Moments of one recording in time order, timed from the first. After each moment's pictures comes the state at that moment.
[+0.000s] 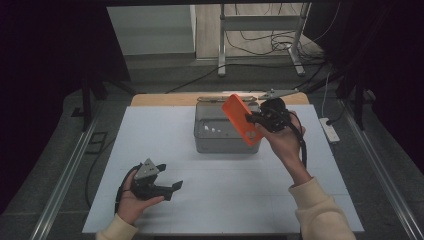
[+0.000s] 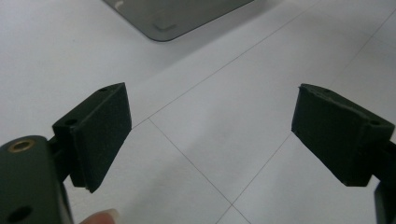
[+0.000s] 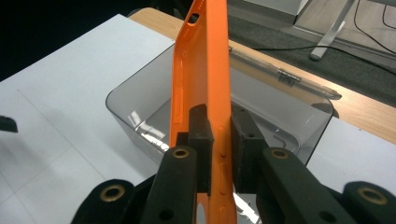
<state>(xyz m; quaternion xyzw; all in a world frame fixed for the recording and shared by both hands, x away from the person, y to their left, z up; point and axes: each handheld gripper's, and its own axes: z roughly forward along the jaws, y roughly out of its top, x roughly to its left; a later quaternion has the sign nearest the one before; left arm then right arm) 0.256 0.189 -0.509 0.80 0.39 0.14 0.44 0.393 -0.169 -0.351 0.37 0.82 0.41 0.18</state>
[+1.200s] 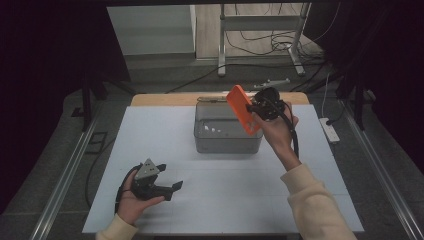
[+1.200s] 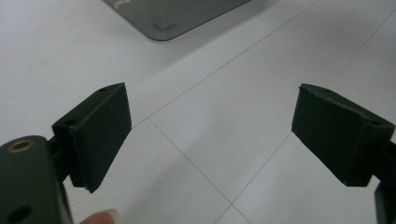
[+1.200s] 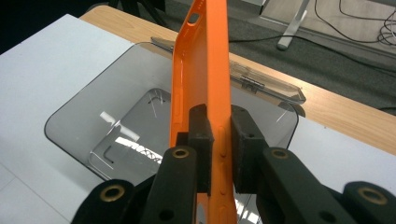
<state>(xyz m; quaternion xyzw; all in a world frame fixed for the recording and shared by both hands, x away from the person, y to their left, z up) 0.255 0.188 -0.509 0.80 0.39 0.14 0.44 0.429 -0.158 -0.355 0.42 0.80 0.37 0.22</state>
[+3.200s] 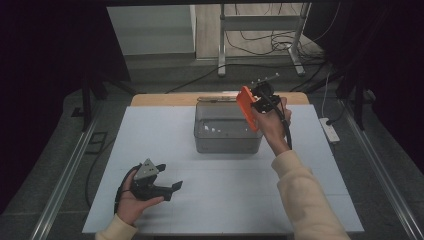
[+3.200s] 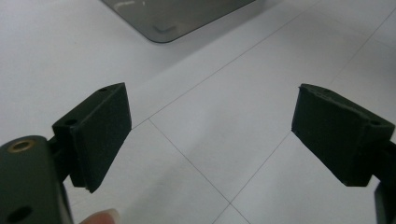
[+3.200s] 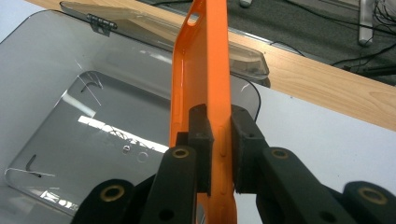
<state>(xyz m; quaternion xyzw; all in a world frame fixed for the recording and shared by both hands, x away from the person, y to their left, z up) 0.254 0.189 -0.507 0.80 0.39 0.14 0.44 0.480 -0.155 -0.381 0.49 0.79 0.27 0.24</state>
